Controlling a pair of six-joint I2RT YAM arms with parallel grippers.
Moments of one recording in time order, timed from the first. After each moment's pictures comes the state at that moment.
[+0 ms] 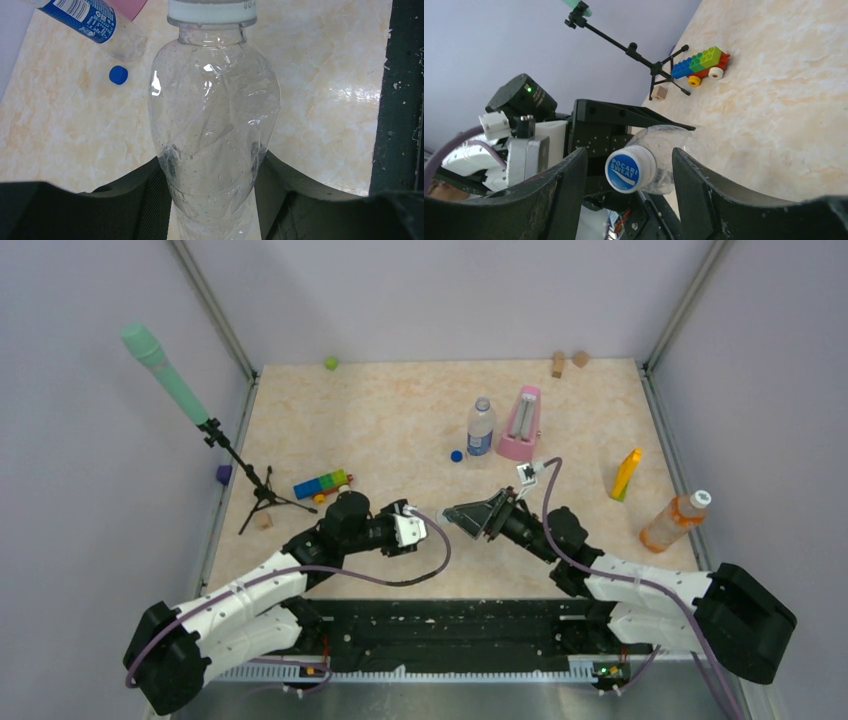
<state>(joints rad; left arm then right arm) -0.74 0.91 0.47 0.00 0.38 0.59 0.87 1.04 0.28 0.87 -0.09 0.94</state>
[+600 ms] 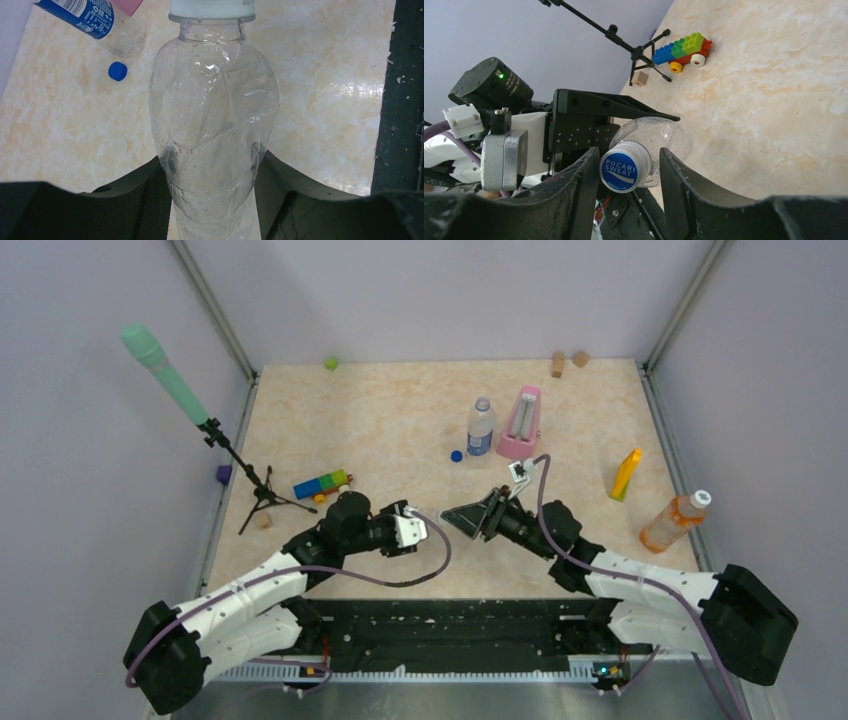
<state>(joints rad) -0.74 0.91 0.47 -0.01 0.37 0.60 0.88 1.05 0.35 0.71 -0.10 0.88</state>
